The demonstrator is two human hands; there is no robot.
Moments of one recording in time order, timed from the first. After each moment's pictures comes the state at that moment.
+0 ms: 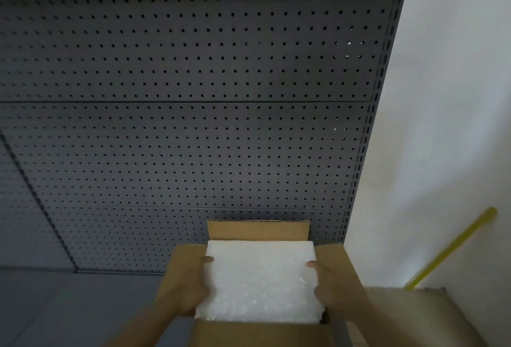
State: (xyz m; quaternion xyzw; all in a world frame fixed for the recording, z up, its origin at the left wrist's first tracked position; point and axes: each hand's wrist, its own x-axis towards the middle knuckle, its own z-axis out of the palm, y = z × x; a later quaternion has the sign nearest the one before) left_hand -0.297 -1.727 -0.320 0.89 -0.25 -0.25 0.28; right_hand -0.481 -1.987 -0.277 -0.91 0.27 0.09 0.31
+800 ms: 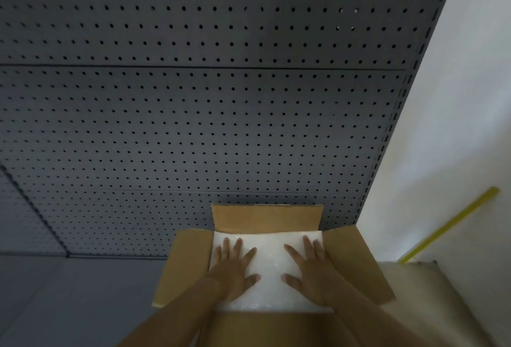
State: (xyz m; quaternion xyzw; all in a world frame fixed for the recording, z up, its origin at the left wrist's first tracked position) left_hand -0.289 -1.794 -0.359 0.89 -0.40 -0.19 -0.06; right_hand -0.421 -1.974 -0.348 -0.97 0.17 0.14 0.11
